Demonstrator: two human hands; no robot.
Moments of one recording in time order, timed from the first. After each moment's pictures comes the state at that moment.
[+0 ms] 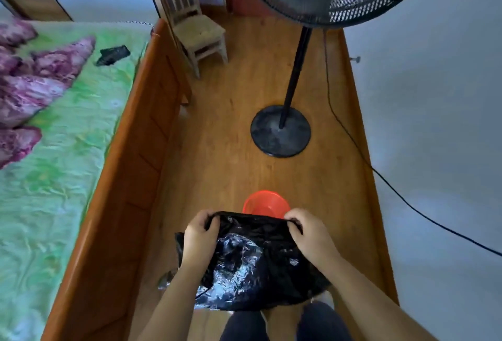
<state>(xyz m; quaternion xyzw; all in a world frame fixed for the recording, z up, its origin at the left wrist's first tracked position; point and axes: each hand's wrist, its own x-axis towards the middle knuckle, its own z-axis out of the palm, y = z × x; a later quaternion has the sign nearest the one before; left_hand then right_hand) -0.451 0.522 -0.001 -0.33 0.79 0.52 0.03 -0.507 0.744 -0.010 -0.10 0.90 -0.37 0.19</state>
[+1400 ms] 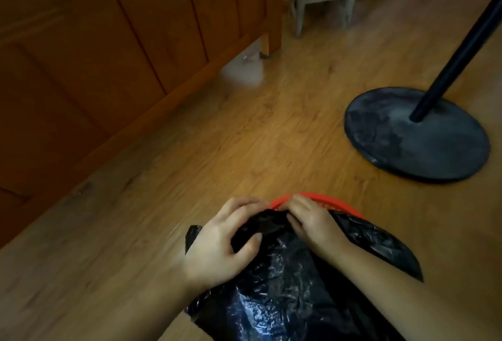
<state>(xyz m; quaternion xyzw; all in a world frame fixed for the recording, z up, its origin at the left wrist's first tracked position) -0.532 0.556 -0.547 -0.14 0.91 0.37 -0.12 -0.700 0.668 -0.598 -0.58 0.74 -0.33 0.10</state>
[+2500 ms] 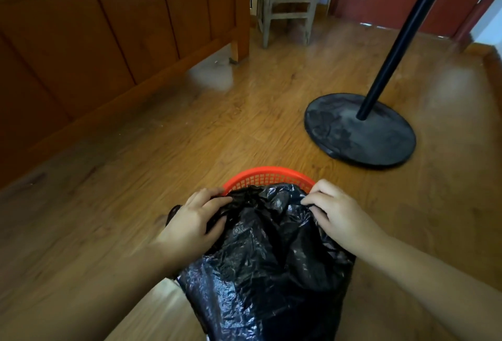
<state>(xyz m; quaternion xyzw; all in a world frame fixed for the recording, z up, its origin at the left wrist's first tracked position) -0.514 0.578 -0.580 -0.15 0.95 0.24 -0.10 -0.697 0.782 -0.554 -0.54 0.81 -0.21 0.03</state>
